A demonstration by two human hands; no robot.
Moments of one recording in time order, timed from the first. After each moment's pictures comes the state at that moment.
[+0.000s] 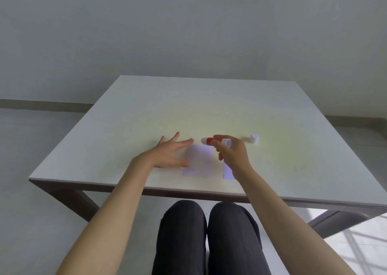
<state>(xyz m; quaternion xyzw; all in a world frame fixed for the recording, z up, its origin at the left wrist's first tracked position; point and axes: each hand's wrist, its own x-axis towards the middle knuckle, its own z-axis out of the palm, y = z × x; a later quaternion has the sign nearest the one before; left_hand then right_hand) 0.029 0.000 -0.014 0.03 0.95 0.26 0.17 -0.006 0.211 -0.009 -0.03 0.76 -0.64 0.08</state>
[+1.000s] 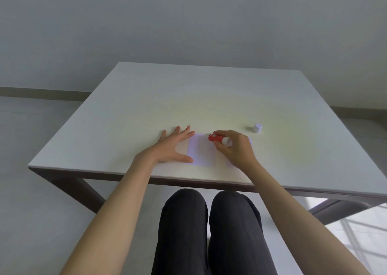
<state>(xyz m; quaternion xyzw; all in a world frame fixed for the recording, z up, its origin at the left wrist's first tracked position) 0.028 -0.006 -0.049 0.05 0.94 0.31 0.14 -0.004 0.222 -0.025 -0.19 0.88 -0.43 0.00</state>
